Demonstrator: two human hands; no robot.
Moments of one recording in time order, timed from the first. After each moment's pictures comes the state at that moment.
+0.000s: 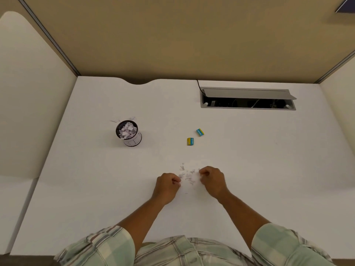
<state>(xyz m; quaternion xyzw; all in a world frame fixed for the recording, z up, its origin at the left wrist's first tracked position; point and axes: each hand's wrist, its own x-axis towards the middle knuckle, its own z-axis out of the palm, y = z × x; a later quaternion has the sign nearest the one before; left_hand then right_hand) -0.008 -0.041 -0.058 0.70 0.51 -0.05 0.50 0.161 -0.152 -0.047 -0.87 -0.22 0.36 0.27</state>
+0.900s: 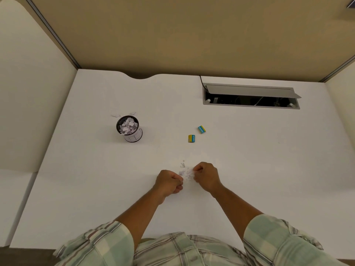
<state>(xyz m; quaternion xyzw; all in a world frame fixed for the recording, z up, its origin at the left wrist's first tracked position) -0.003 -0.036 -0.053 0.51 0.56 -0.06 0.64 0.151 -0.129 -0.048 -0.86 -0.23 0.38 0.24</state>
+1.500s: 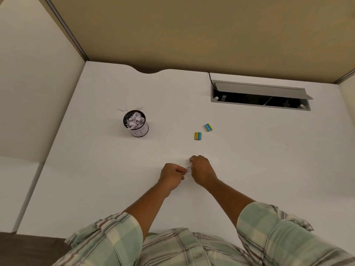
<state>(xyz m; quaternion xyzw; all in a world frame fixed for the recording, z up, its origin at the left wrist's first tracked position) 0.005 -0.030 -0.060 0.55 0.57 -0.05 0.60 0.137 -0.094 -0.057 -0.83 -0.45 0.32 0.06</state>
